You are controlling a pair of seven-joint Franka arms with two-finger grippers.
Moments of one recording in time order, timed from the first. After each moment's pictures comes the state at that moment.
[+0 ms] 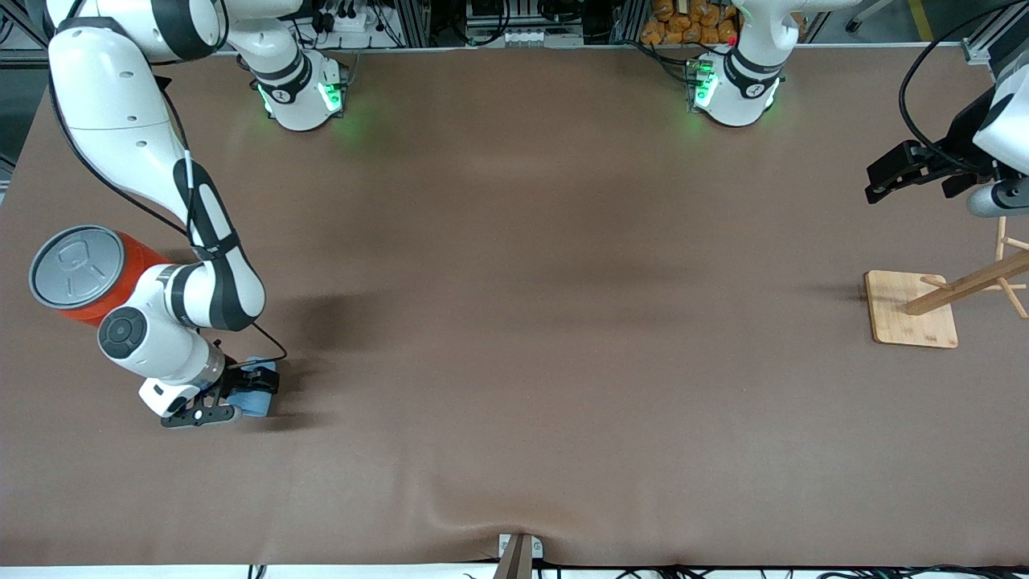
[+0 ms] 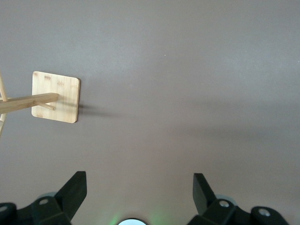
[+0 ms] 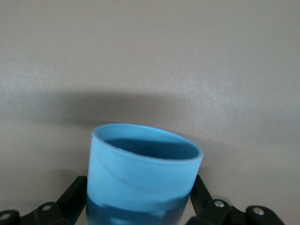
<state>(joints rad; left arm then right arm) 0.00 0.03 -0.11 -1.44 0.02 1.43 -0.18 0.05 0.72 -0.07 -1.67 0.11 2.46 -0.20</state>
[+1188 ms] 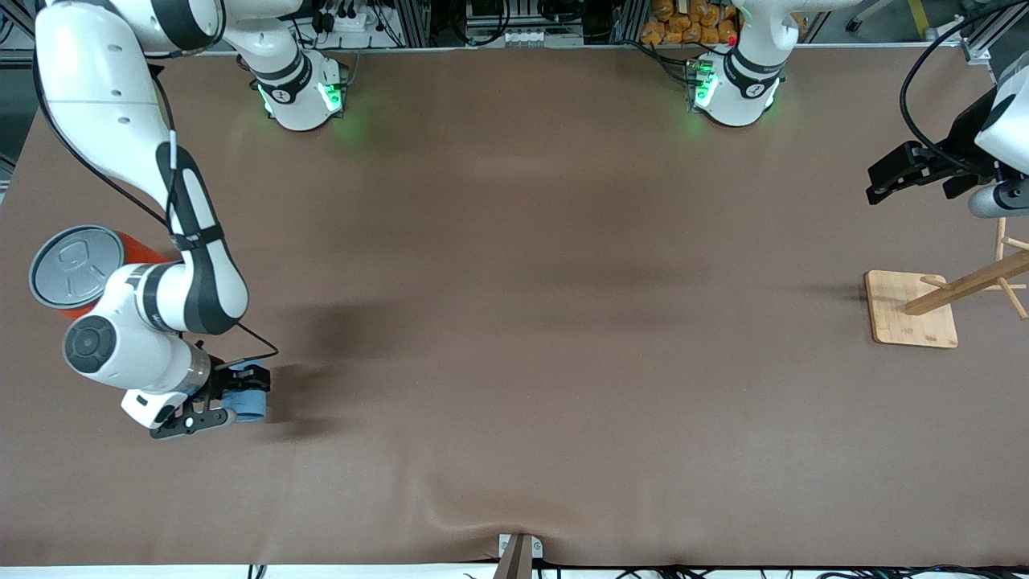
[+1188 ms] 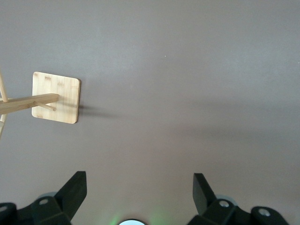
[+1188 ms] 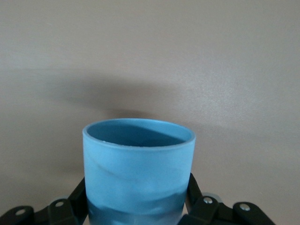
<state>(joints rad) 0.00 0.03 -0.11 -1.44 0.02 1.43 -0.18 0.07 0.65 -0.06 -1.53 0.11 2.19 -0.29</state>
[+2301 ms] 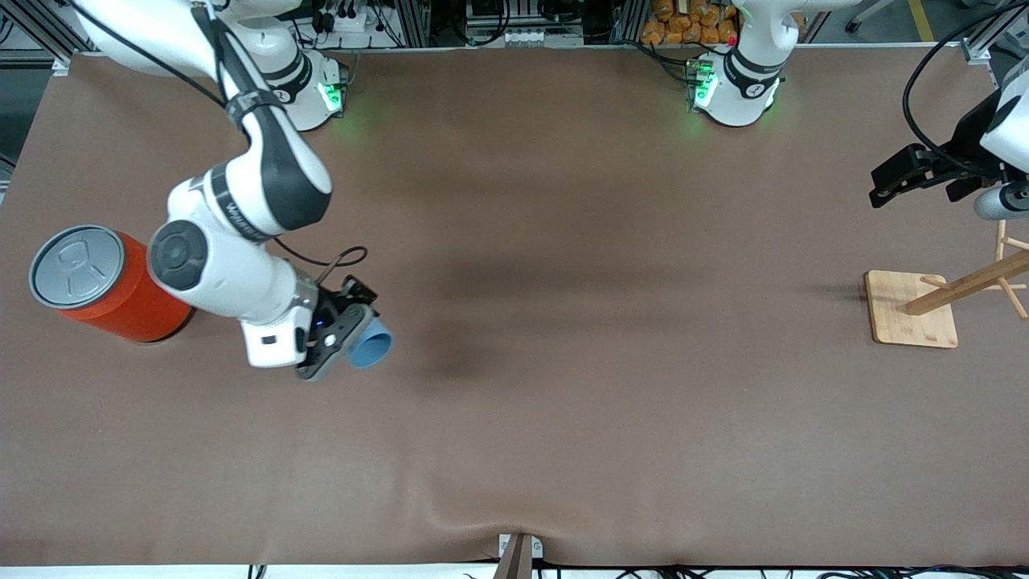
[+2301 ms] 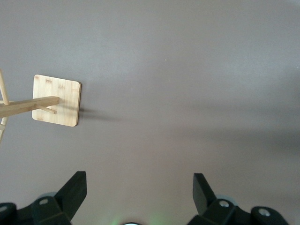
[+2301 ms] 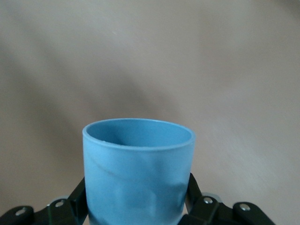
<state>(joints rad) 0.00 0.03 -0.11 -1.44 0.02 1.45 -0.18 0.16 0.45 0.25 -1.54 0.13 2.04 -0.54</state>
